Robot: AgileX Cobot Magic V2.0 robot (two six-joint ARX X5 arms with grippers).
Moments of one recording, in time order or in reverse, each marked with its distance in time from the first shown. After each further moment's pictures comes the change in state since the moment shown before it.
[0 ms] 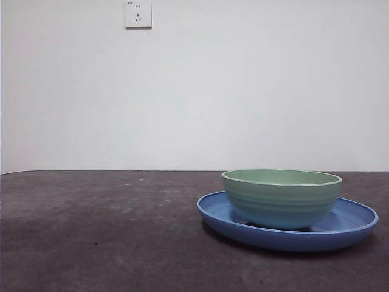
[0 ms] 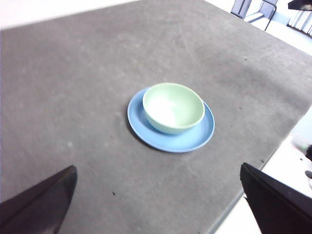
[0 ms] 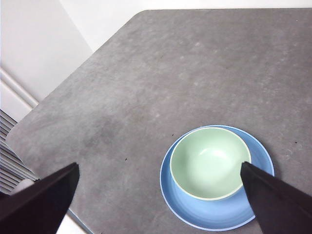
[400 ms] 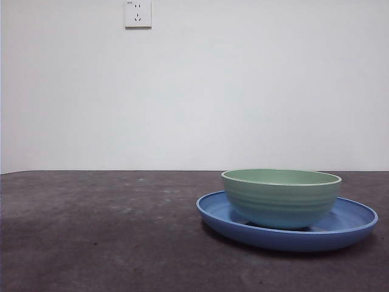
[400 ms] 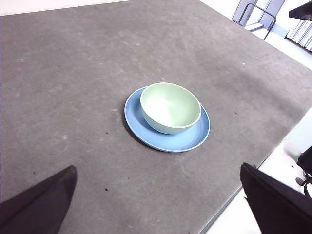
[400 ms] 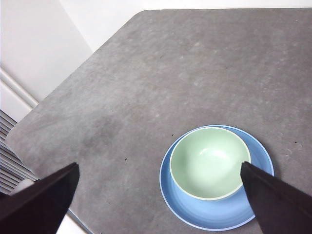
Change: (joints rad) left arm 0.000 -0.034 -0.010 -0.008 0.000 -0.058; right arm 0.000 0.000 0.000 0.000 0.000 0.001
